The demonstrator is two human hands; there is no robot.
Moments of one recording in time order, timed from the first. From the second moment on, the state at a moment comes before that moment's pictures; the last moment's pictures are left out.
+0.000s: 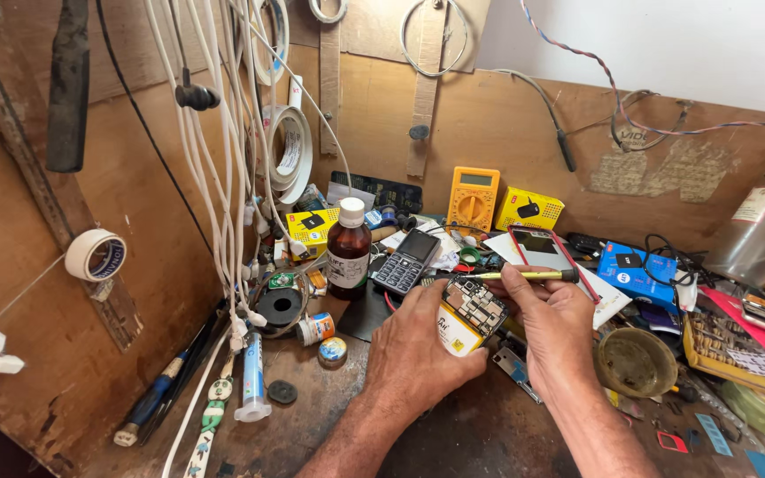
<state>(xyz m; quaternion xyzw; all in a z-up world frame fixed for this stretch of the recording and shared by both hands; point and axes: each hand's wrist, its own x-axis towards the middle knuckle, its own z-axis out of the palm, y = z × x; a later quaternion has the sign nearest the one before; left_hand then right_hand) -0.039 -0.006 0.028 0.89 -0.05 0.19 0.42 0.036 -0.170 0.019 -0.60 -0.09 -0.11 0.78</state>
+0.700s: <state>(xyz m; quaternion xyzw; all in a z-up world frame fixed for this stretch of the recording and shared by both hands) -0.040 -0.002 0.027 0.89 -0.10 0.23 0.38 0.055 -0.184 0.046 -0.72 -0.06 -0.02 0.69</state>
